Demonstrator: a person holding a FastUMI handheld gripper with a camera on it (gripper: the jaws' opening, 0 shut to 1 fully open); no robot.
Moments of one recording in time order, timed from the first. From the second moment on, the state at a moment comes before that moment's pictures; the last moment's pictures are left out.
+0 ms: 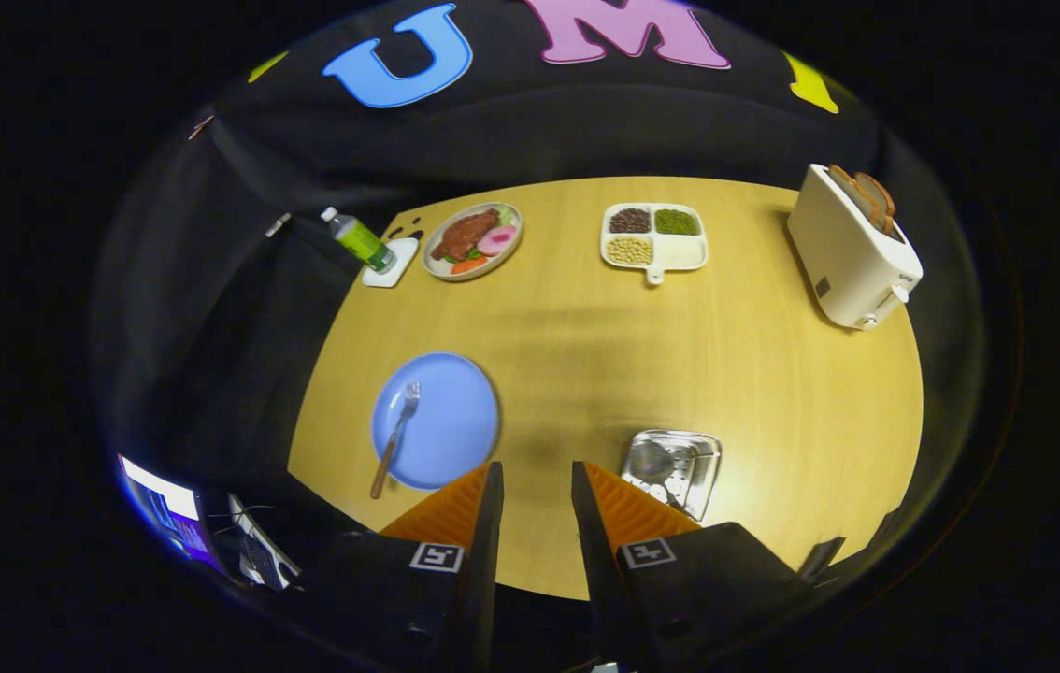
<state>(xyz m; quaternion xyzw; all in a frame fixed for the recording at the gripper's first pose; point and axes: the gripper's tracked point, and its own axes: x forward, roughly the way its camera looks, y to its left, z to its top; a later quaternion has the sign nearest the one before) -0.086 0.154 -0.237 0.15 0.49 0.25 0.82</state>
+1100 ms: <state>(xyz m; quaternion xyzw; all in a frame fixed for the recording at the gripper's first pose) -0.100 0.415 -0.373 0.12 0.62 0.23 0.74</state>
